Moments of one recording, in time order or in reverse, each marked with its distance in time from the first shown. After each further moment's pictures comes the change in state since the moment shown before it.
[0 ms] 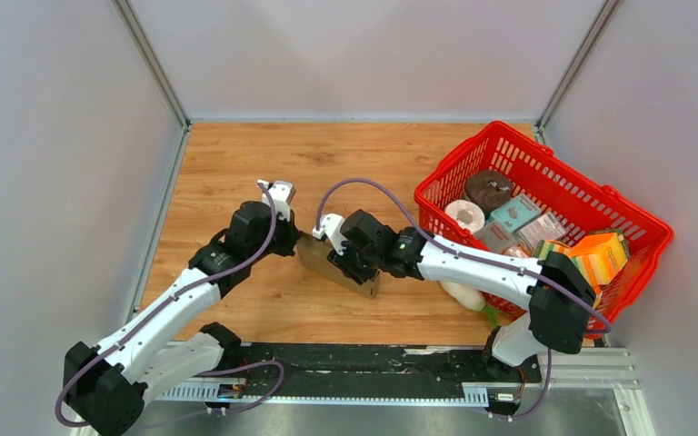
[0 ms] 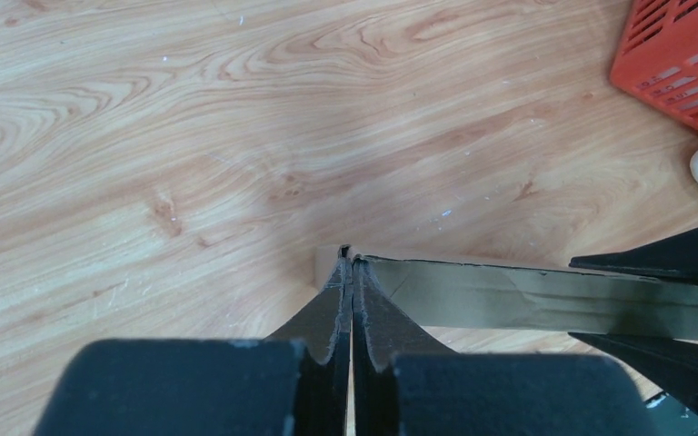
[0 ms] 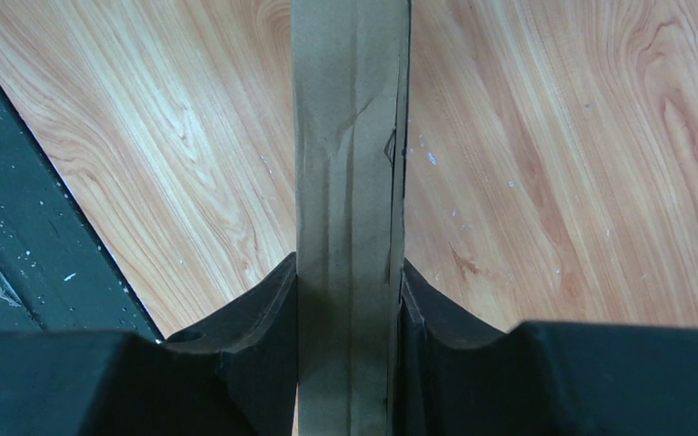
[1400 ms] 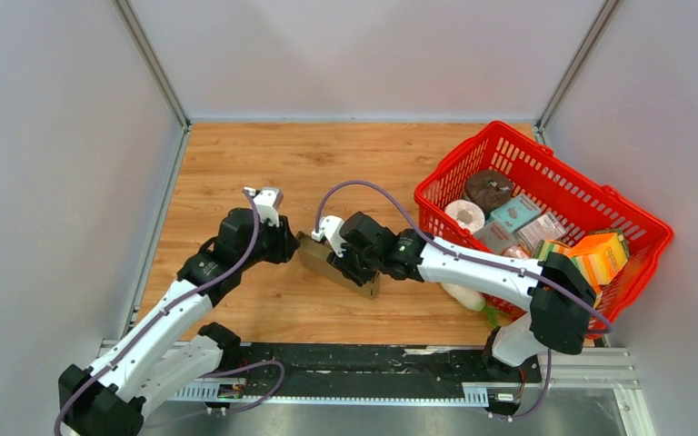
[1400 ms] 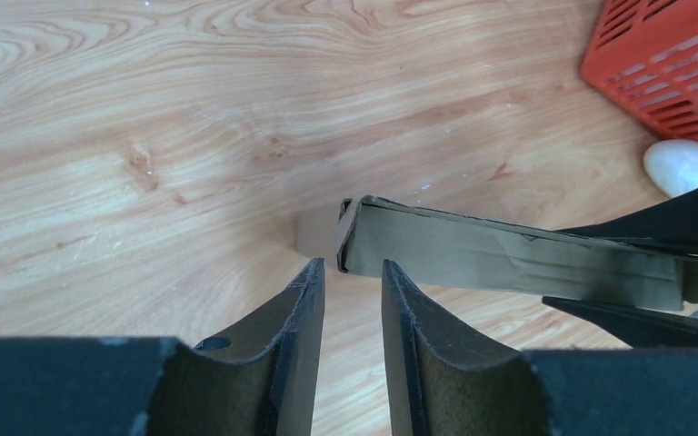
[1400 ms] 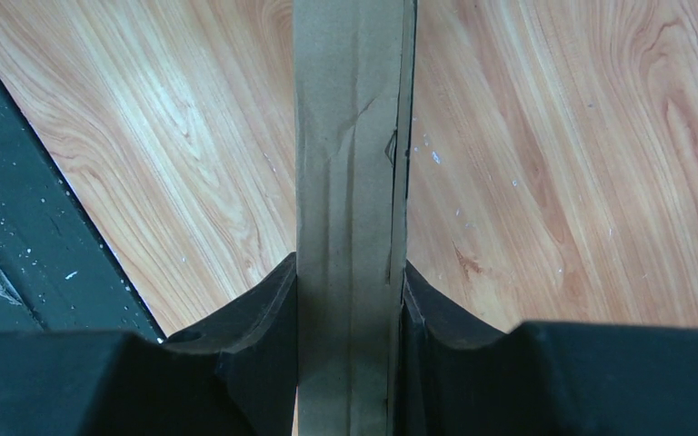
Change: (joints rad) left arm 0.052 -0.130 -0.049 -0.080 0.071 -0.109; right arm 0.023 -0.005 -0.006 0.000 0.018 0.006
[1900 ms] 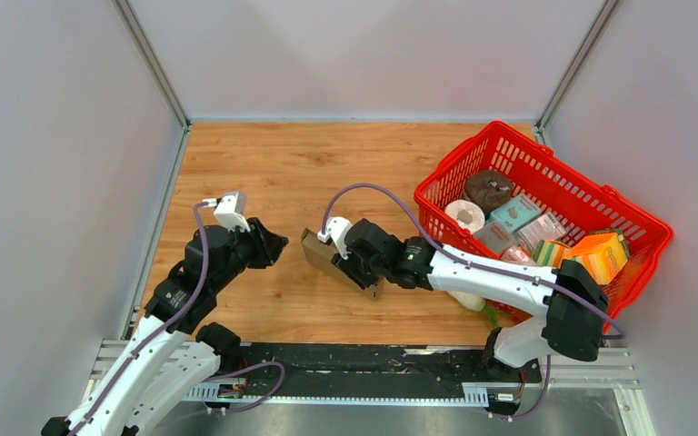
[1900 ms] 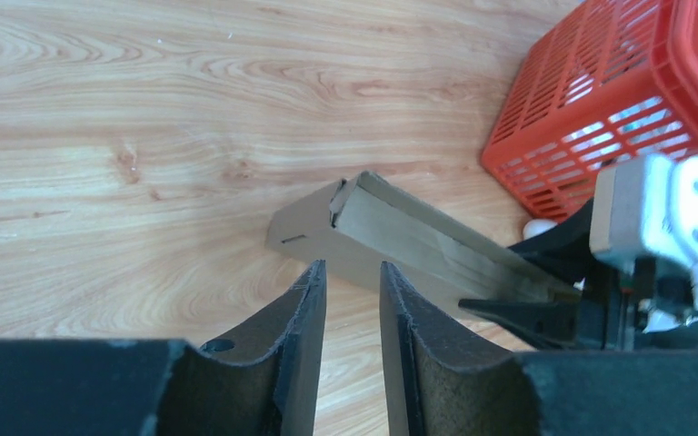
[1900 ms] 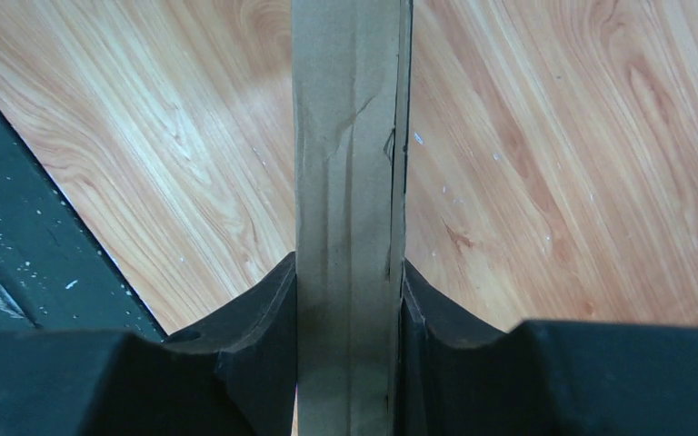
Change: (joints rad) left arm 0.000 -0.237 0.034 -0.096 -0.064 -0.230; right arm 0.045 -0.086 -0.071 0.024 0.116 0.071
